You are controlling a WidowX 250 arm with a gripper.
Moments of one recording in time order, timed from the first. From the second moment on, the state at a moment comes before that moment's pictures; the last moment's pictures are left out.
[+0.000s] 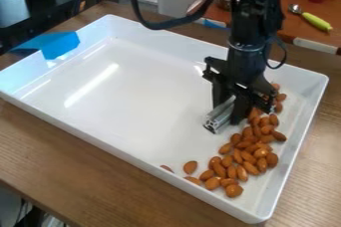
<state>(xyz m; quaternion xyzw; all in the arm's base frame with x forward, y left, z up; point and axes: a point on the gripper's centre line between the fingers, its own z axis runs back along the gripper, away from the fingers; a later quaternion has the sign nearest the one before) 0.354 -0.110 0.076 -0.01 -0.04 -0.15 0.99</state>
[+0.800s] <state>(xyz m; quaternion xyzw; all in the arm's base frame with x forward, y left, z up) 0.342 -0.065 0.109 -0.03 -0.05 -0.14 0.99</state>
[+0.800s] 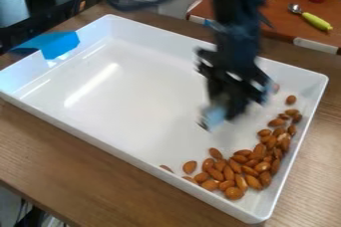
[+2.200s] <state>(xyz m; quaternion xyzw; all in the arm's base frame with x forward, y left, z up) 0.328 0.176 0.108 0.06 -0.04 -0.01 1.00</state>
